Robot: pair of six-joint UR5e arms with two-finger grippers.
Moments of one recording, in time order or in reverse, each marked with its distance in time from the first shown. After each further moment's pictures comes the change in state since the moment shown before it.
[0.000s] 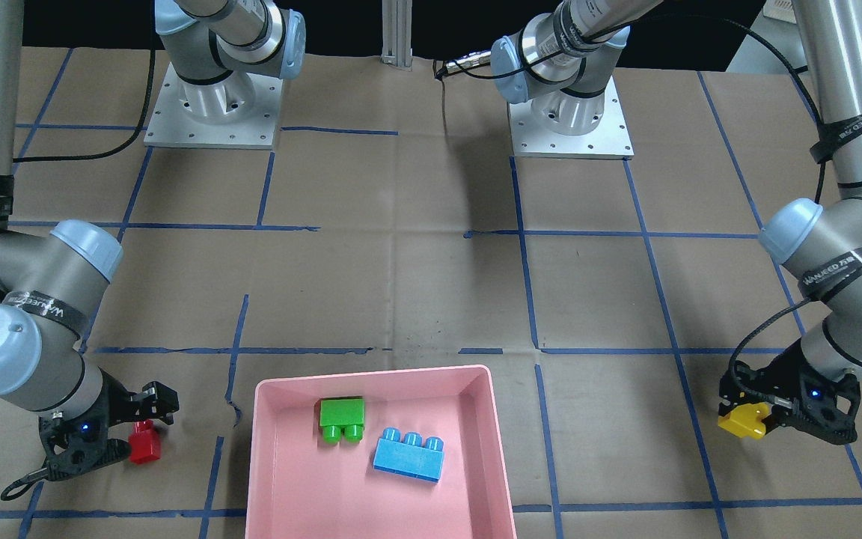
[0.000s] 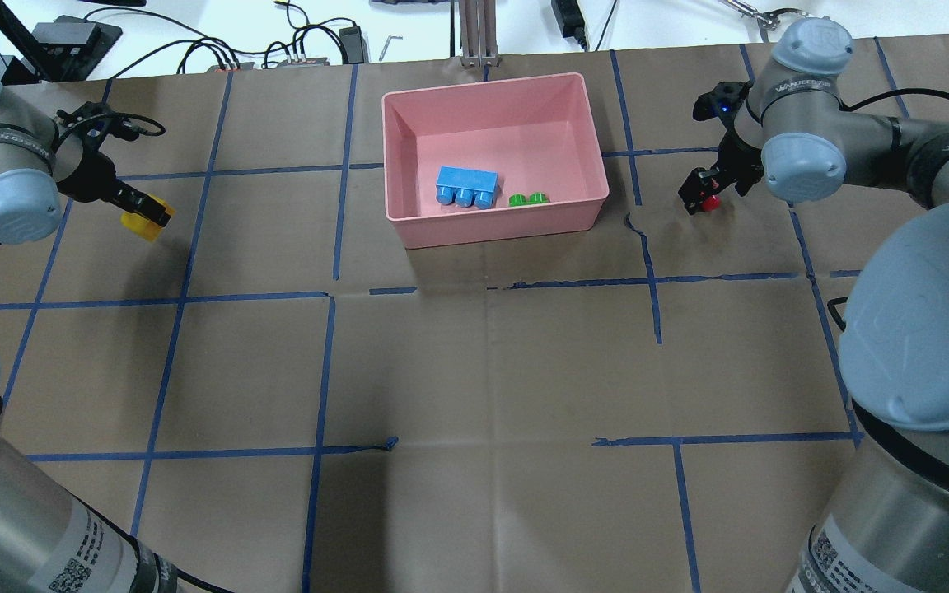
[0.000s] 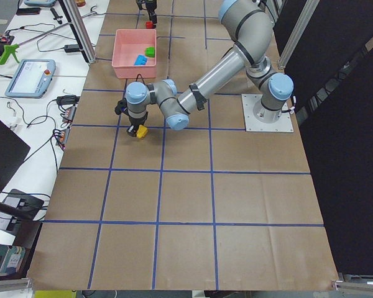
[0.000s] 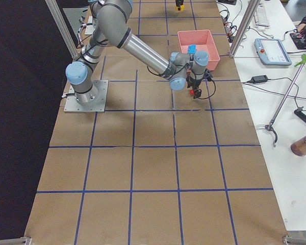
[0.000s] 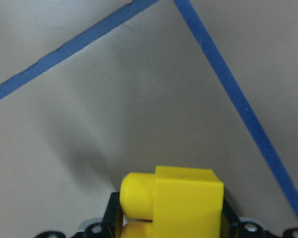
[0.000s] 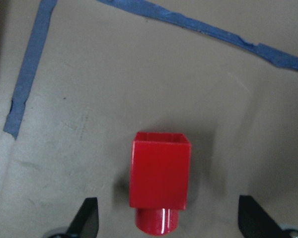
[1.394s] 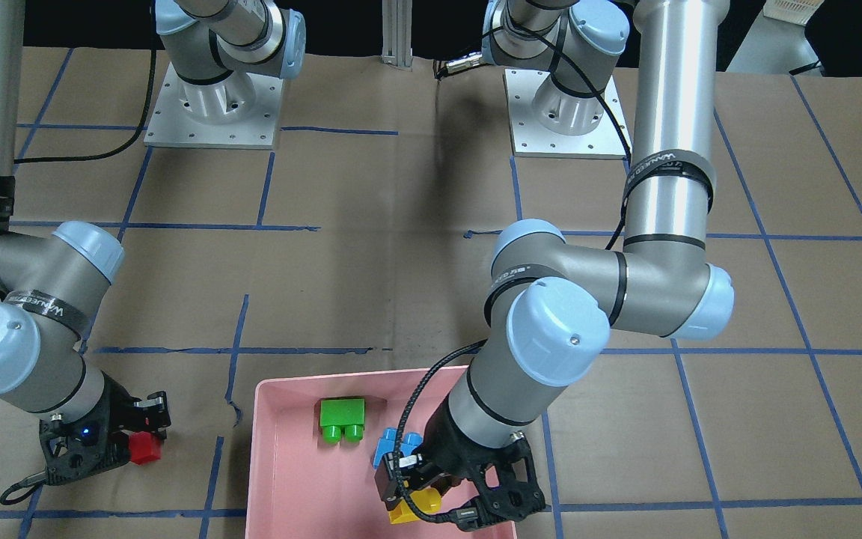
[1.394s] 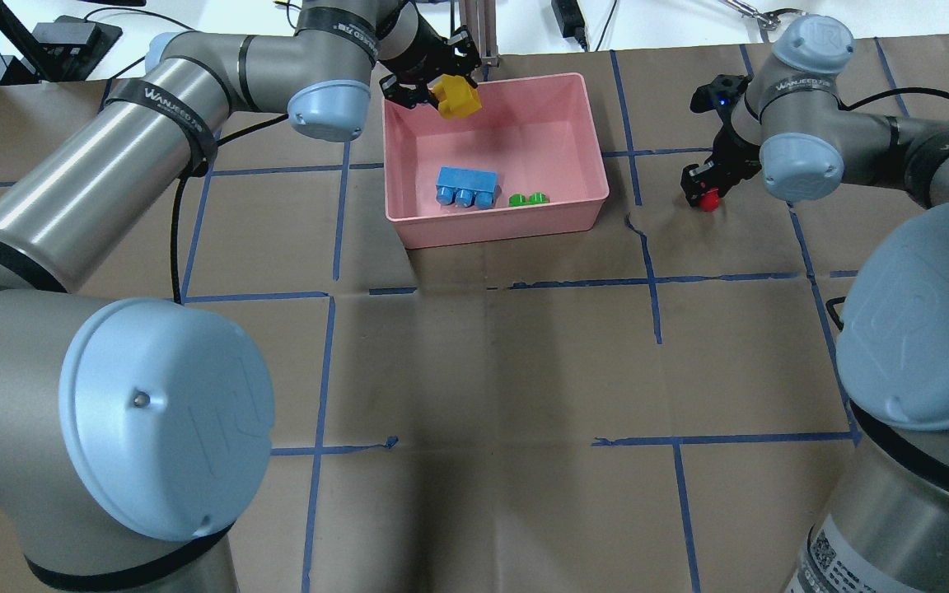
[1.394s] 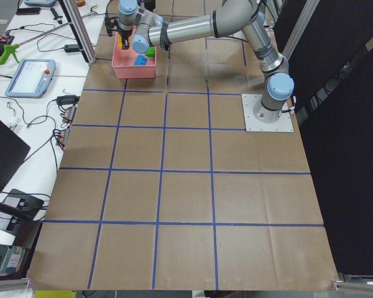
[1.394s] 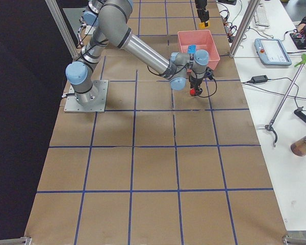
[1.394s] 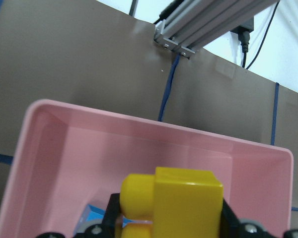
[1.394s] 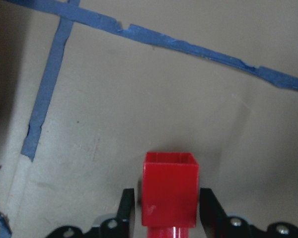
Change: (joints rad) left arm -0.602 -0.193 0.415 0.014 -0.120 -1.339; right arm 0.003 -0.001 -0.002 -0.025 0.038 0.029
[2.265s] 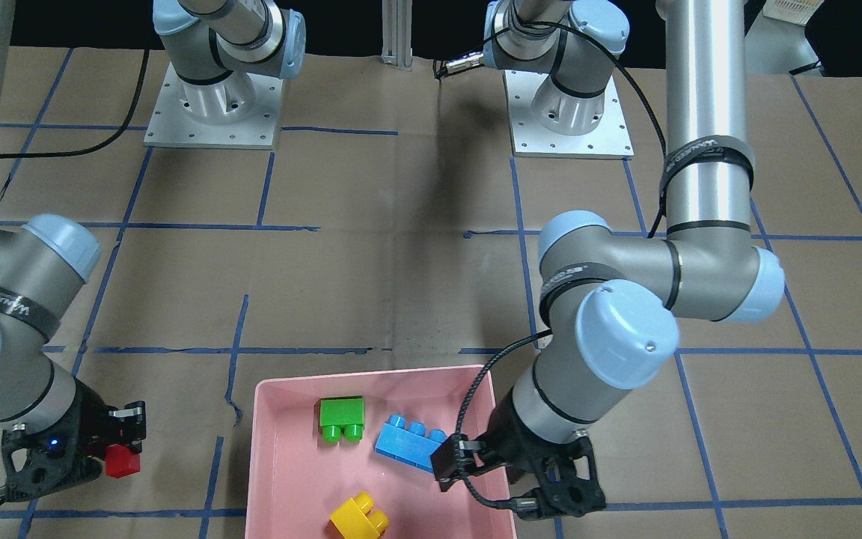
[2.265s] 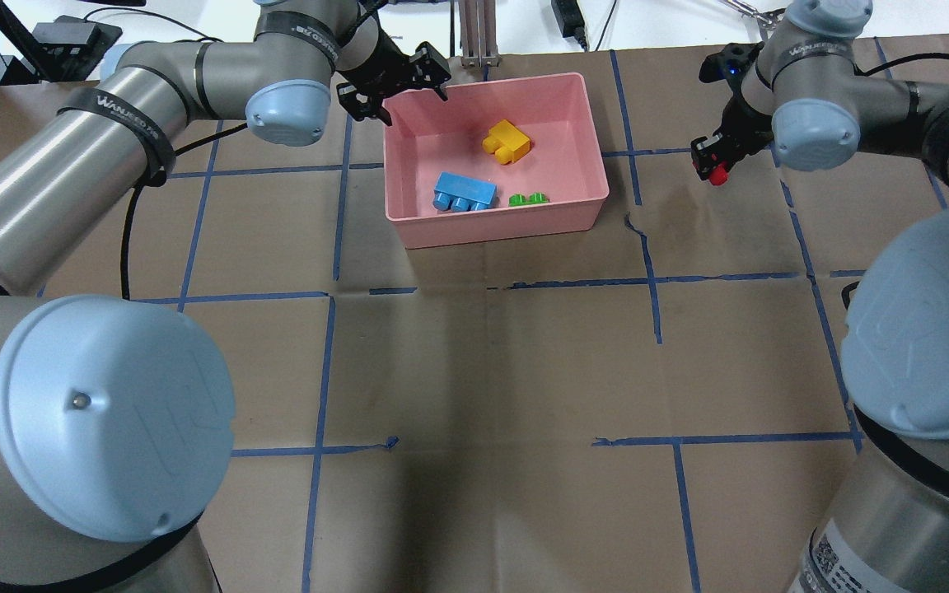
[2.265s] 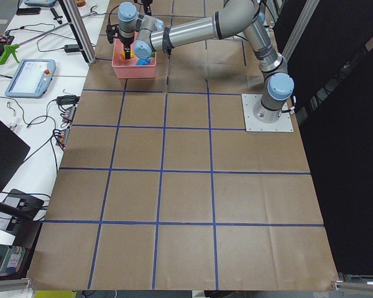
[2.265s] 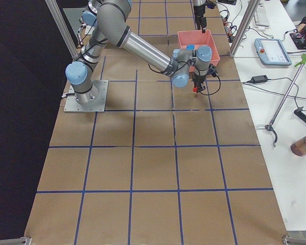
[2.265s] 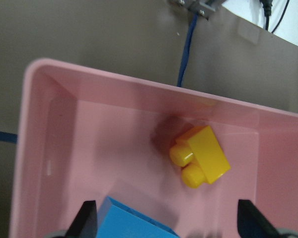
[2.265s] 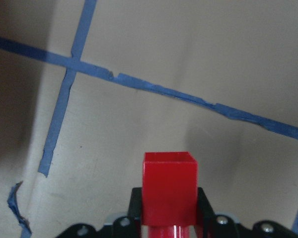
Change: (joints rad) left arm 0.114 0.087 -0.073 -0.124 0.047 0.304; right arm -0.001 -0.018 -0.153 0.158 0.000 0.031
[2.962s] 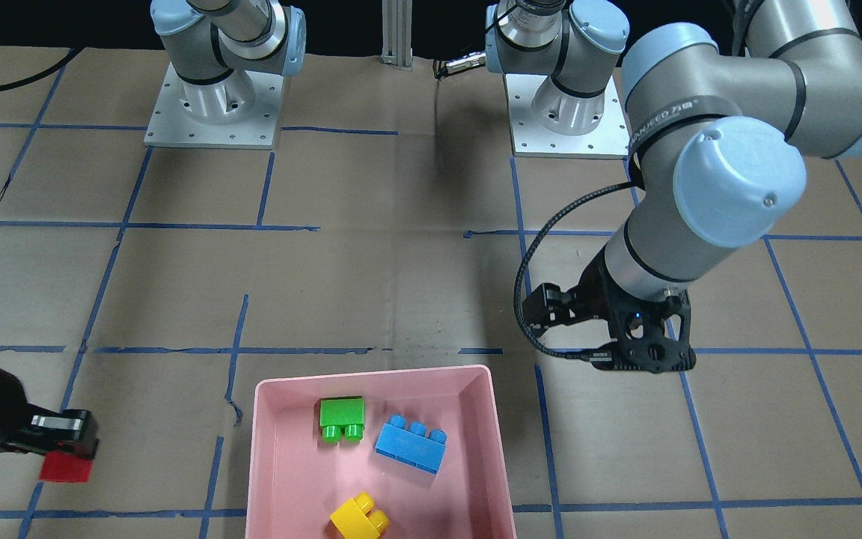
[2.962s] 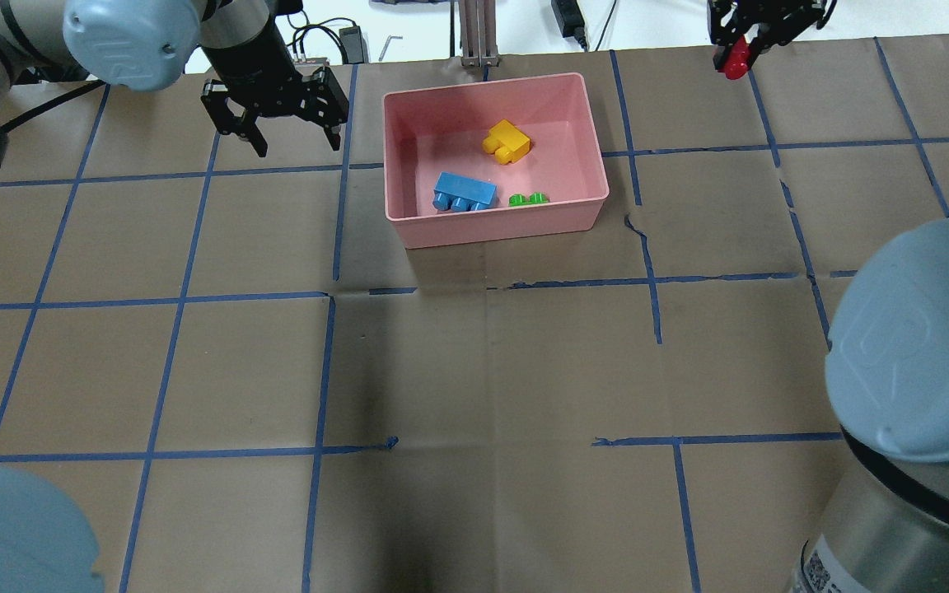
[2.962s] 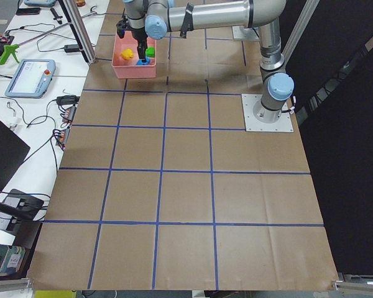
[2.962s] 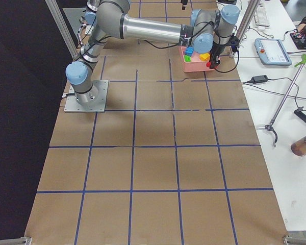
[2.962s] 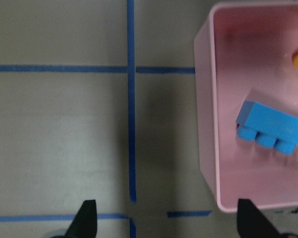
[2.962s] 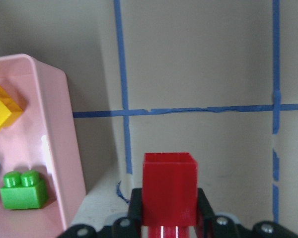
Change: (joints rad) left arm 0.044 0.321 -0.103 -0.551 0.198 0.204; right arm 0.088 -0.001 -0.439 0.487 0.009 0.446
